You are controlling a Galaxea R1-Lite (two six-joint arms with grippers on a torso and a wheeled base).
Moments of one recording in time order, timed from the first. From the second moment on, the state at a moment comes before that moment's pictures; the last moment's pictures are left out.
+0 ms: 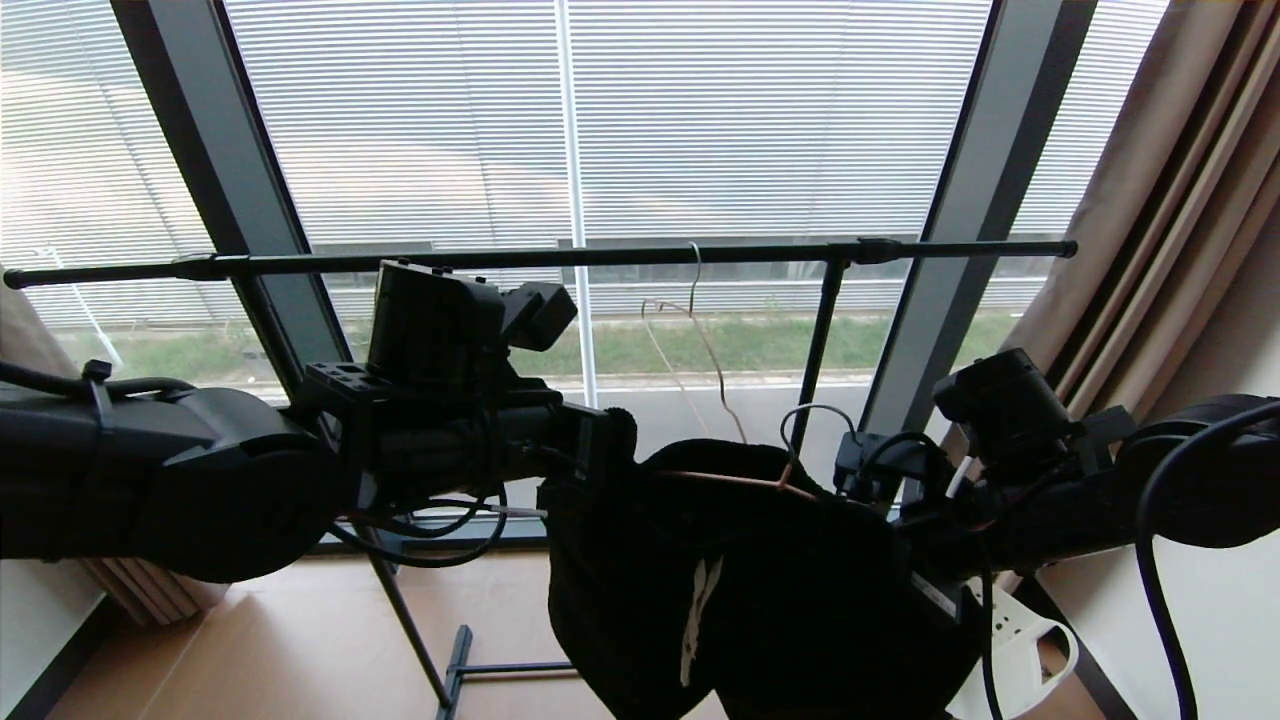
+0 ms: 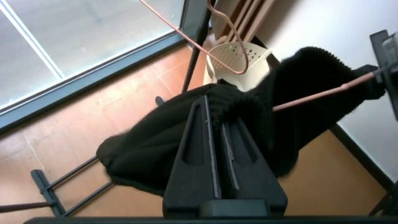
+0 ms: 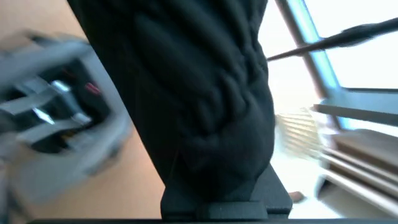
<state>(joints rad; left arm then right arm) -0.60 1.79 -1.04 -0.30 -0.13 -0.12 0.38 1.79 -0.95 0.18 0.24 -0.55</state>
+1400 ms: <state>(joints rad) -0.75 1.87 -1.23 -0.14 0.20 -0.10 0.49 1.75 -0.74 -0.15 0.16 -0.45</state>
